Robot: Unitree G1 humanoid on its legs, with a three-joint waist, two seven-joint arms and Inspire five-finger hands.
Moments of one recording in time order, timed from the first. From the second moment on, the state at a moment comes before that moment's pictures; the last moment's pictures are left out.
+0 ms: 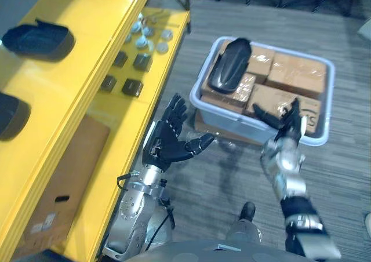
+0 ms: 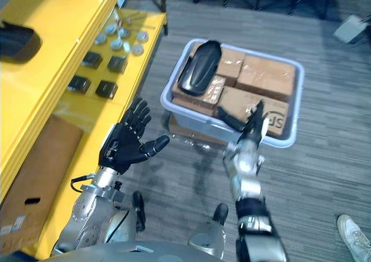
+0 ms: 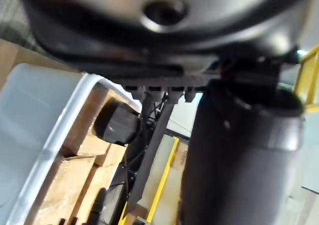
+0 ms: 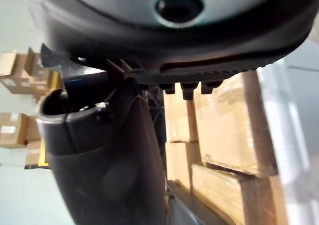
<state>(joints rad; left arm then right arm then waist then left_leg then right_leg) 0.22 0.17 -0.35 -0.24 -0.43 -0.22 -0.07 -0.36 -0.30 -0.13 0.48 0.33 -0.18 -0.42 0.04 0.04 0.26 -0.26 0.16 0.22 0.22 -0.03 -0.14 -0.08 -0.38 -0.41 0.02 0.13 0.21</state>
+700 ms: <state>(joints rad) 0.15 0.16 -0.44 0.01 -0.43 -0.27 -0.08 -1.10 -0.79 0.15 1.07 0.37 -0.06 -0.39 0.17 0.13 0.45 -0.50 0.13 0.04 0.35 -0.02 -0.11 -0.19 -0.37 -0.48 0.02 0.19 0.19</state>
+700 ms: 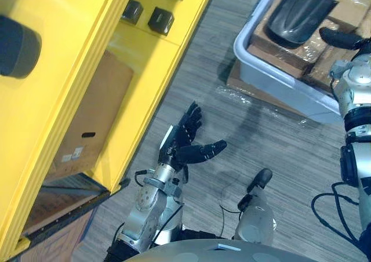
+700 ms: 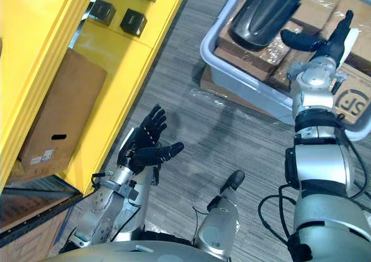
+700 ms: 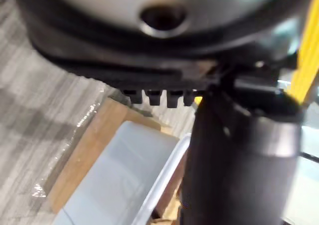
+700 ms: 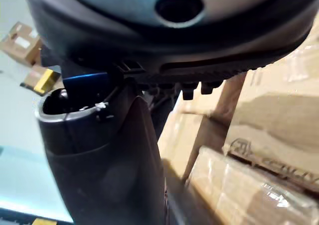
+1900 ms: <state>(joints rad) 0.16 0.16 -0.54 0.15 -0.46 -0.31 -0.05 -1.23 -0.97 0.17 1.34 0.46 0.25 -0.33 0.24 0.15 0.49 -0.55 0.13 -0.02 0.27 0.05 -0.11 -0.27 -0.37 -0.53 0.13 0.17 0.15</state>
